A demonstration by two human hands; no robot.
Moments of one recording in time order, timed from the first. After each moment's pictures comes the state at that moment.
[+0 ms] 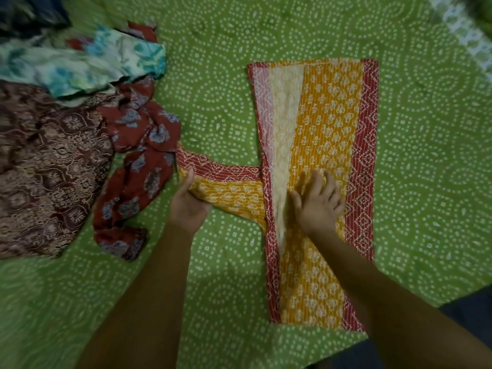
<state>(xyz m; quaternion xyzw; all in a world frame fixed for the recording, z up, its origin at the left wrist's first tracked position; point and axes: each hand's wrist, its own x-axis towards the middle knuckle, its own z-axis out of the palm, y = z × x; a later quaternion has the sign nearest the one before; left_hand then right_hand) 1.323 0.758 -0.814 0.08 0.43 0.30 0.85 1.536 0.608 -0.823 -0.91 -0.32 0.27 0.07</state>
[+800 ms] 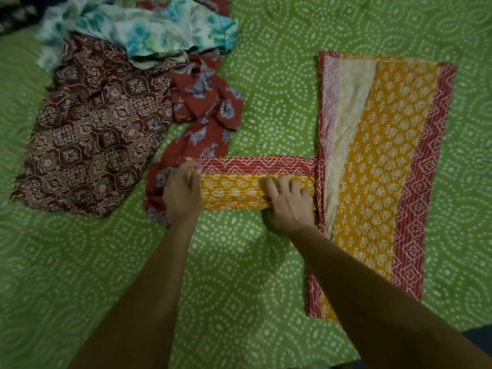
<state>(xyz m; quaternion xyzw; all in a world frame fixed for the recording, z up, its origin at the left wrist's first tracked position) 1.204 0.769 -0.812 0.65 0.68 0.21 0.26 1.402 0.667 -0.835 -0.73 -0.66 0.14 -0.08</state>
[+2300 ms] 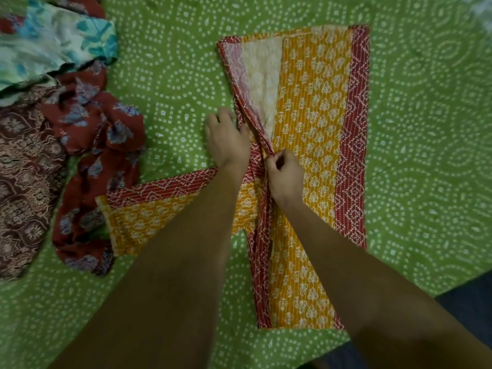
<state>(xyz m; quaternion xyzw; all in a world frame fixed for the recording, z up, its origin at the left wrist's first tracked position) 1.503 0.783 -0.847 0.71 0.64 0.09 0.28 1.550 0.667 -0.854 -0.85 -0.17 0.34 0.37</state>
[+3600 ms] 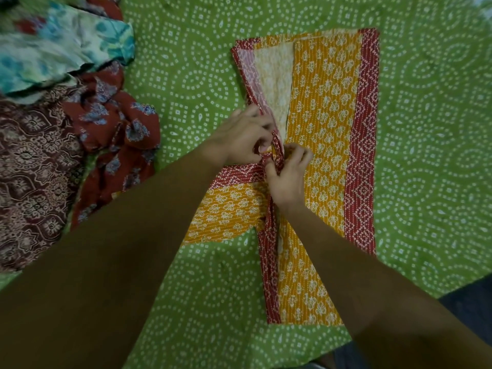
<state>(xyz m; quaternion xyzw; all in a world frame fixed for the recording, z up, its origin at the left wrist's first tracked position) 1.473 0.829 -0.811 0.97 0.09 -0.09 0.20 1.528 0.671 -0.855 -0.84 -0.25 0.26 0.39</state>
